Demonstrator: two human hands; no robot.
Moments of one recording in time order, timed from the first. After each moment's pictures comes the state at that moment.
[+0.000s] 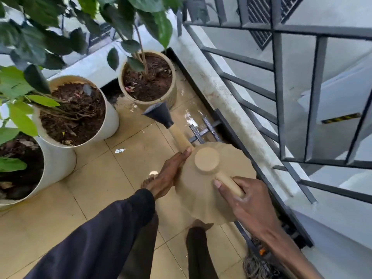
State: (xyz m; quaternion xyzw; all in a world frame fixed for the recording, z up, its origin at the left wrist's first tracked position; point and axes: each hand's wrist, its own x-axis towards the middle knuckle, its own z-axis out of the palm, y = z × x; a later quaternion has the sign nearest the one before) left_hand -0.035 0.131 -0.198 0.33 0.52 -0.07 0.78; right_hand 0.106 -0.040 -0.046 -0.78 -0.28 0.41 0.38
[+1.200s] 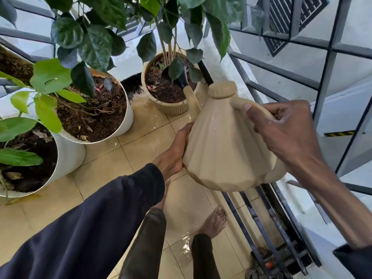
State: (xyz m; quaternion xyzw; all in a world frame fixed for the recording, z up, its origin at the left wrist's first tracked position) left_hand -0.021 0.236 -0.163 0.22 0.53 0.01 0.82; right_hand 0.151 0.143 -0.001 -0.84 -0.31 0.29 0.33
